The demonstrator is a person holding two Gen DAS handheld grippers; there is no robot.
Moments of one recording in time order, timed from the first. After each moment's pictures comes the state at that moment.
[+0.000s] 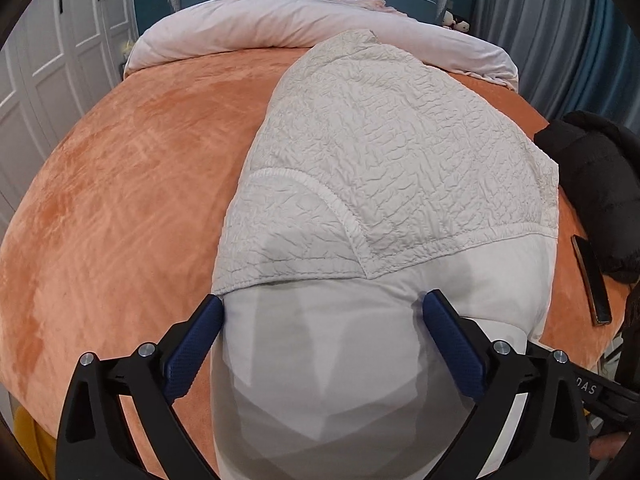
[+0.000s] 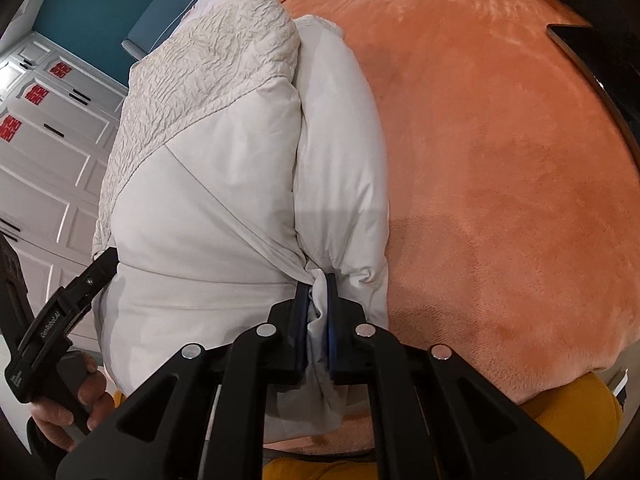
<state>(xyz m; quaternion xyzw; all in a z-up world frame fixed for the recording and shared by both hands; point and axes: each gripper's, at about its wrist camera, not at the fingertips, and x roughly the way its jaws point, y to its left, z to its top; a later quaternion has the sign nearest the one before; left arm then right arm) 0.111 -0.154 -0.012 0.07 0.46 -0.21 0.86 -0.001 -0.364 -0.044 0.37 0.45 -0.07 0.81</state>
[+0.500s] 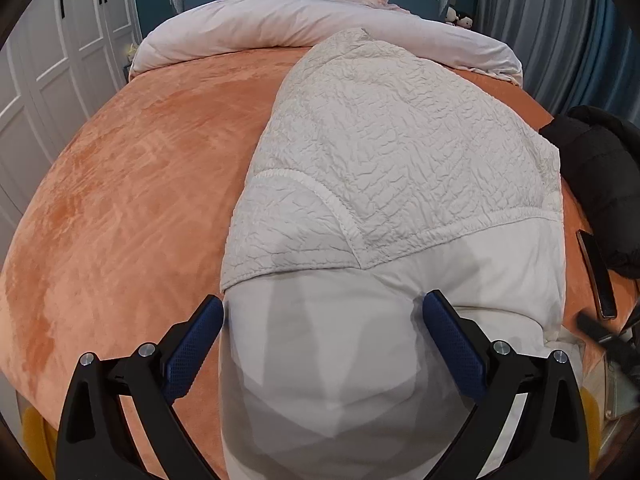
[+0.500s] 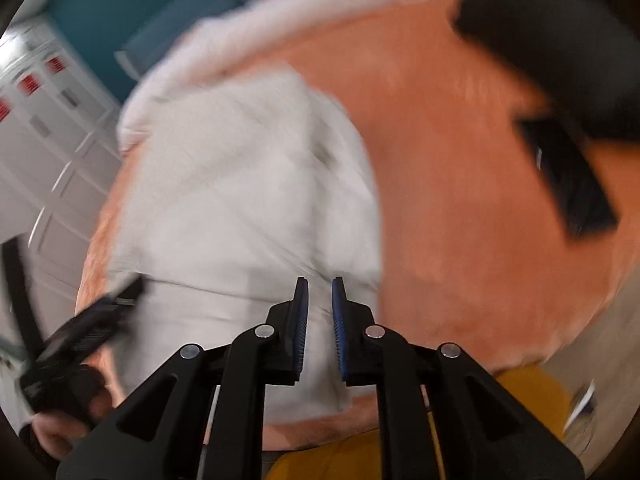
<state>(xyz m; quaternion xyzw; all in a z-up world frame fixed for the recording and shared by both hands) 0.107 -0.152 -0.008 0.07 0.46 -0.20 0.86 -0.013 -0.330 0.041 0.27 0.40 -0.13 0.87</state>
